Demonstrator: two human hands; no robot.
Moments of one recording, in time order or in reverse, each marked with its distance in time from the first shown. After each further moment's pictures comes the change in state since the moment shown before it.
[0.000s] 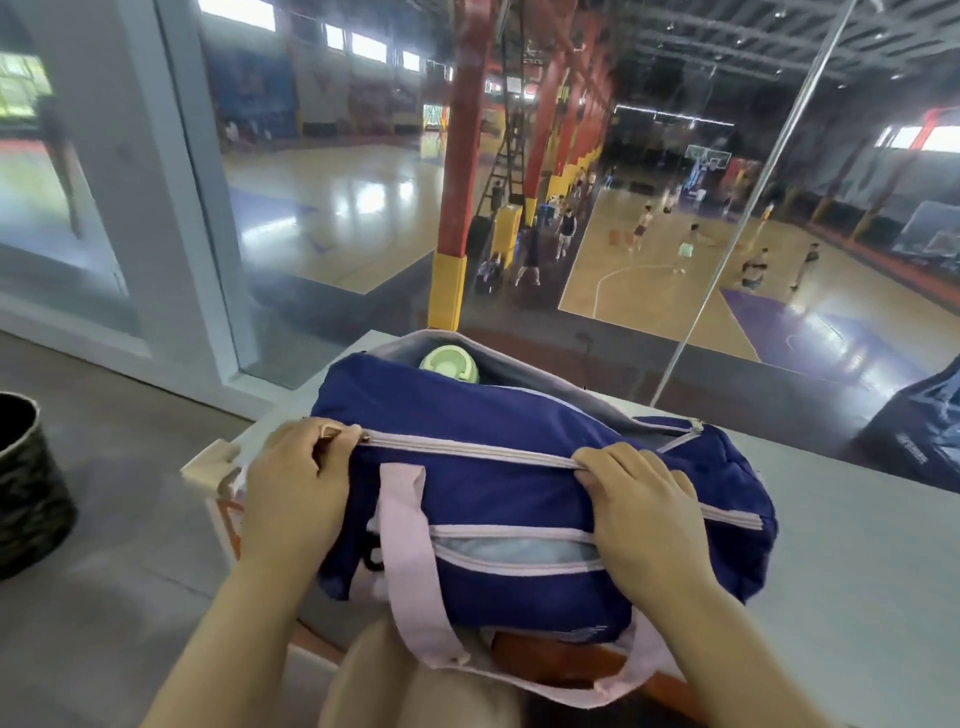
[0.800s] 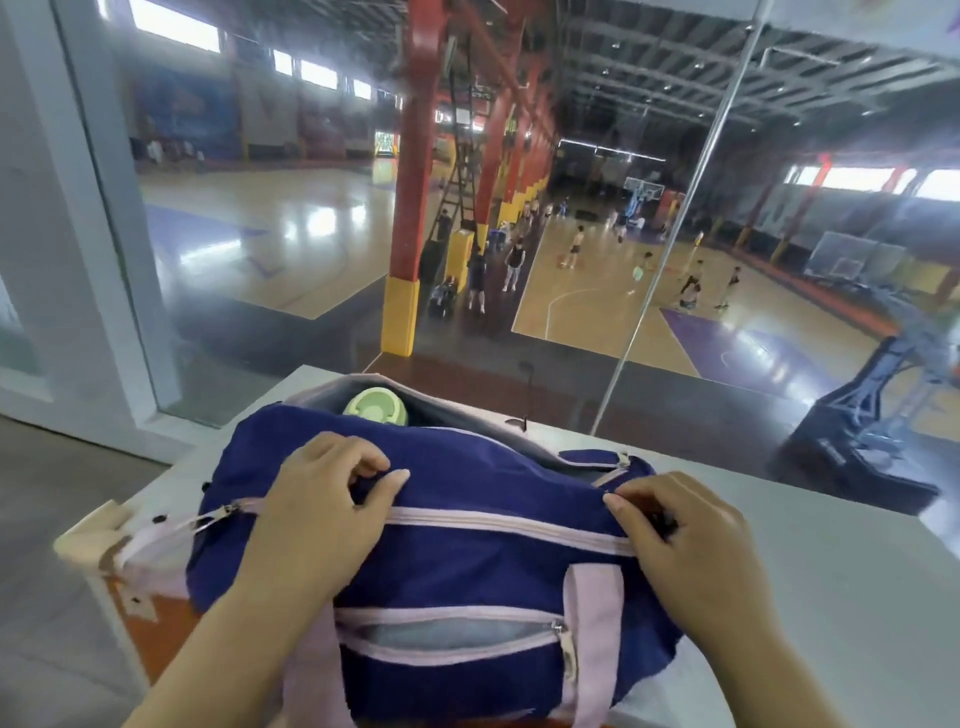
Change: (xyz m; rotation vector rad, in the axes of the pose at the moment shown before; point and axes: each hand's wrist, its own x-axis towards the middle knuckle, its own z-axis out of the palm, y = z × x) left_hand 0.002 0.065 0.033 0.046 -0.248 0.255; right_hand 0.003 0.067 -0.049 0.317 -0.027 0.297
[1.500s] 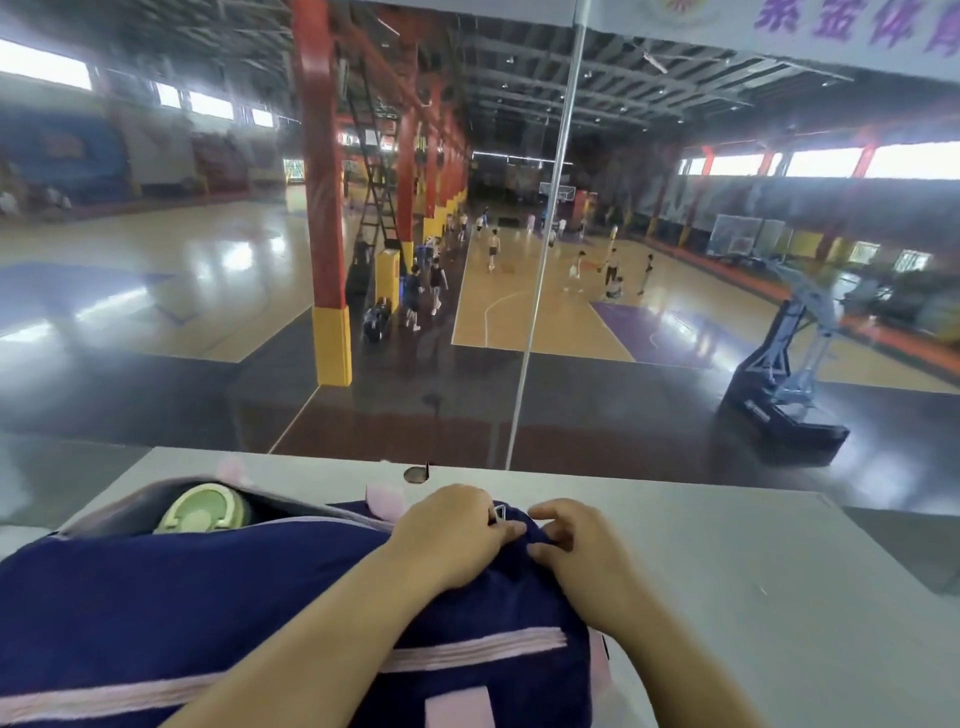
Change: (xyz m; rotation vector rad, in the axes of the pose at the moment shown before) left_hand 0.078 0.133 0.171 0.148 -0.699 0.176; right_hand 0.066 0.084 0.018 0.253 -0.337 0.403
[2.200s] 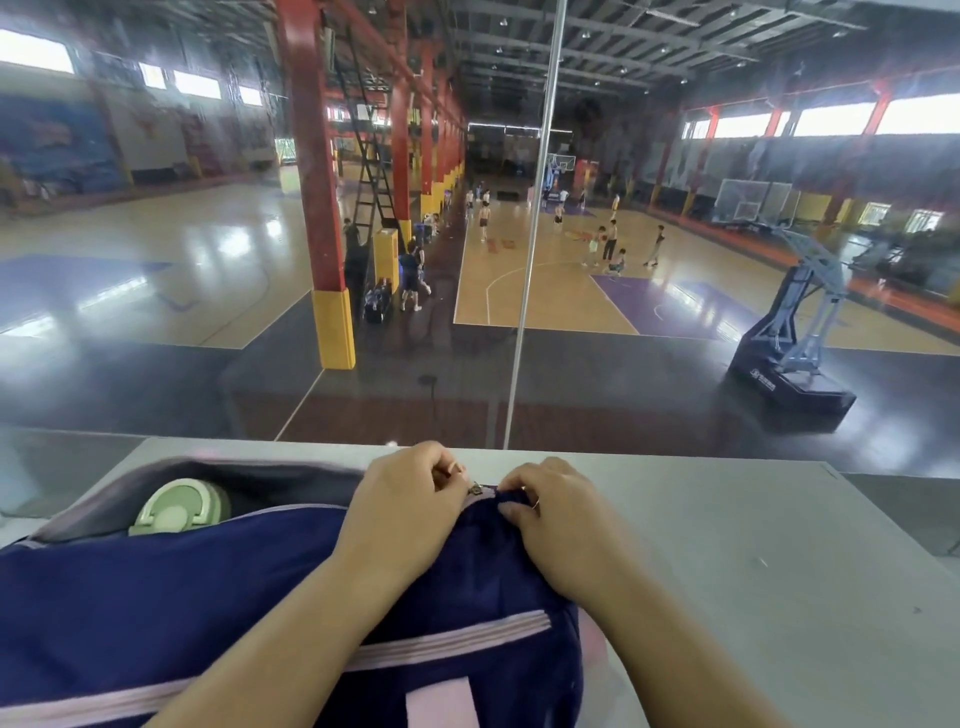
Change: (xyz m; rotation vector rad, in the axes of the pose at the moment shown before) left_hand -0.017 -0.006 -0.015 -0.264 0.451 -0.005; right_hand 0.007 -0.018 -0.001 -0.279 0.072 -0.225
